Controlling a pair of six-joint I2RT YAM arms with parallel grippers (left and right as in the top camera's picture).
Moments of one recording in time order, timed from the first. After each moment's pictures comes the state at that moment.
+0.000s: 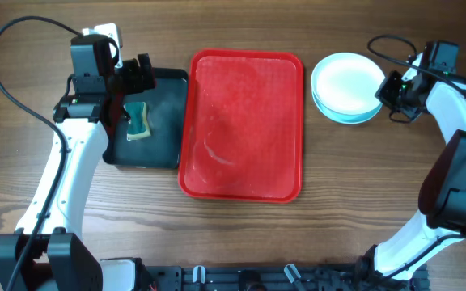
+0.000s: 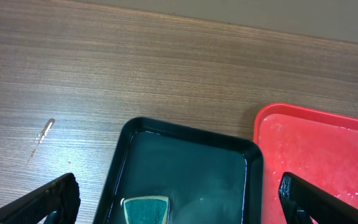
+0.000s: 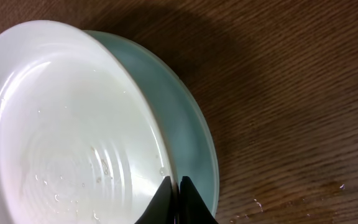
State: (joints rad) left arm 0.00 1.52 1.17 -0.36 -0.04 -0.13; right arm -0.29 1.94 1.32 -0.57 -0.22 0.33
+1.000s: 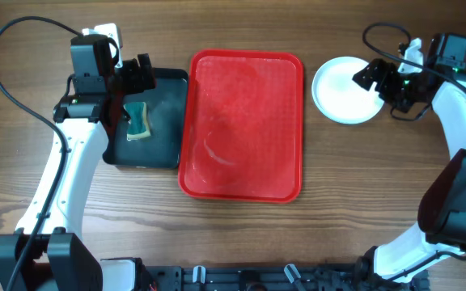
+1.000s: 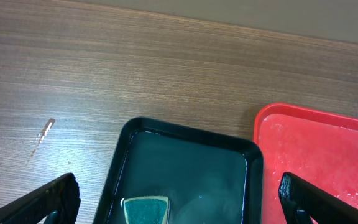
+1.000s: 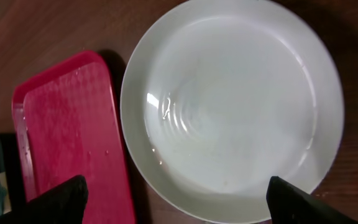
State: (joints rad) left arm 0.00 1.52 1.17 -0.36 -0.04 -0.13; right arm -0.26 1.84 1.35 -0.69 -0.51 0.17
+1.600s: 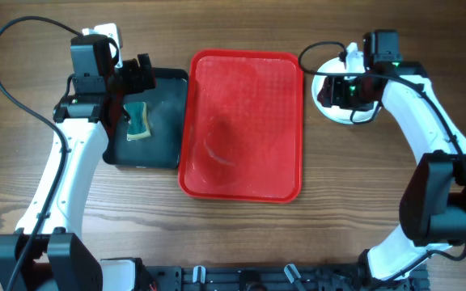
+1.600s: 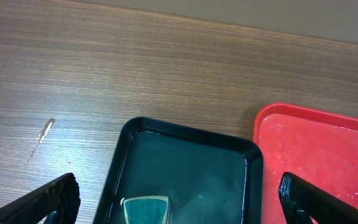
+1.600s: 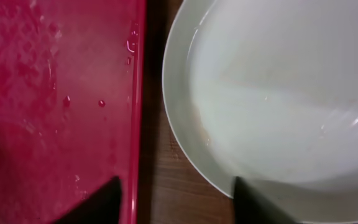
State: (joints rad) left arm 0.00 1.52 1.17 -0.36 -0.04 -0.13; right arm 0.02 1.84 1.35 -0.76 -0.24 0.08
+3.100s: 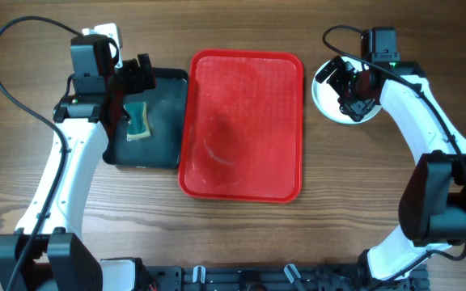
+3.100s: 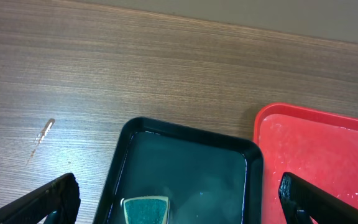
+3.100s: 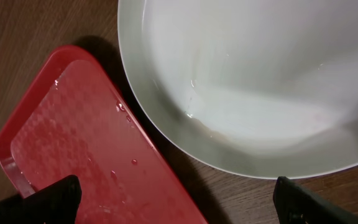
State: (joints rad) left arm 0.00 1.52 1.17 -0.36 -0.04 -0.13; right arm 0.02 1.84 1.35 -0.70 -0.21 0.80
